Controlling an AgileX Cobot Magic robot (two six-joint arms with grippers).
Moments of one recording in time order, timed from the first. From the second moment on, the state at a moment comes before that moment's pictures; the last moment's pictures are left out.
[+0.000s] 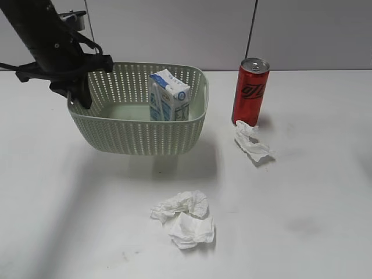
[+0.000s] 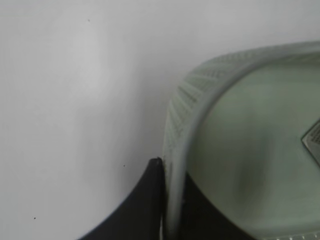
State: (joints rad) left arm -0.32 1.94 -1.57 -0.24 1.08 -0.18; right arm -0.01 1.68 -1.56 0.06 1.22 -0.10
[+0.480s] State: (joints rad) left arm -0.26 1.94 -1.57 -0.26 1.08 -0.18; right arm -0.01 1.17 -1.11 0.12 1.21 -0.16
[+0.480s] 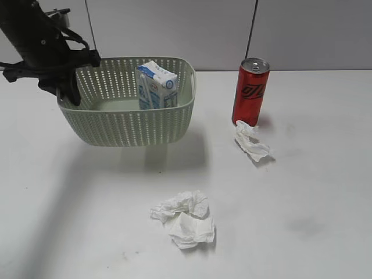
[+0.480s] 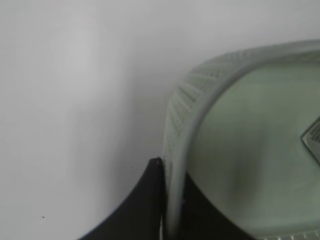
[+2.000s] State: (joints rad) left arm -0.26 1.94 -1.57 -0.26 1.00 -0.18; right arm -0.01 0.03 -0.50 0.08 1.06 -0.05
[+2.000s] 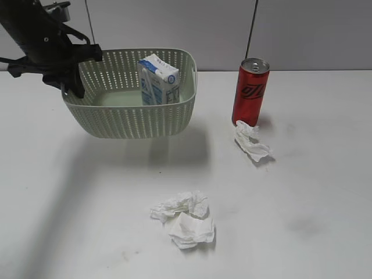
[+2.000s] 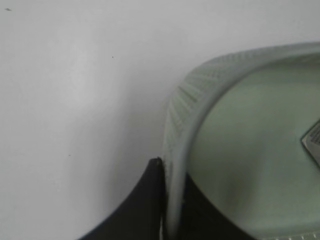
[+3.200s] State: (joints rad) left arm -0.26 2.10 -1.56 -0.26 0.89 -0.17; right arm -0.01 0.03 -0.50 0.05 1.05 -0.03
